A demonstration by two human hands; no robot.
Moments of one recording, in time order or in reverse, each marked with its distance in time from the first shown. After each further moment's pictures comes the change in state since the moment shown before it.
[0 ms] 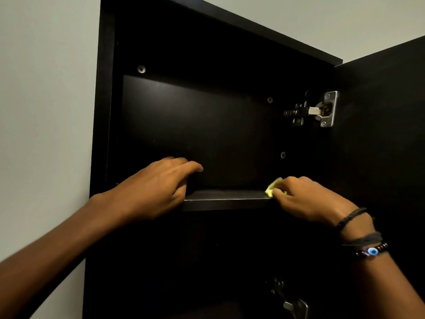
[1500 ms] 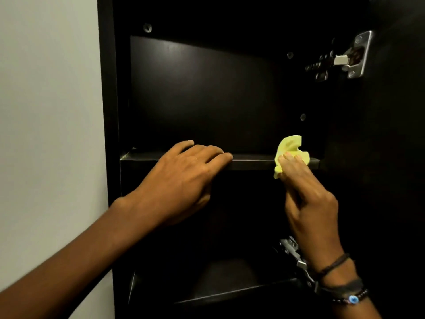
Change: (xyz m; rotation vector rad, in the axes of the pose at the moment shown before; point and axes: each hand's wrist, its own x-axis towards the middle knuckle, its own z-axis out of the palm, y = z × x) left_hand -0.037 0.053 0.012 0.288 -0.005 0.052; right_hand -0.033 0.008 0.114 0.290 0.840 -0.223
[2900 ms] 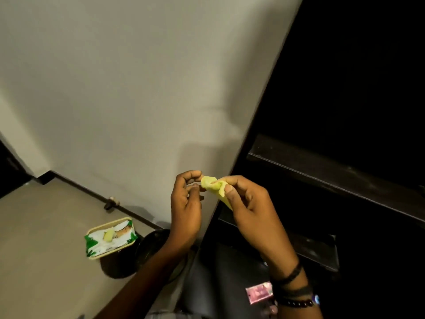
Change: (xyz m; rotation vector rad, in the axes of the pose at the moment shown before) left_hand -0.282 0.108 0.171 -1.039 0.659 -1.558; right_hand -0.211 -0.125 0.111 0.891 -1.085 0.331
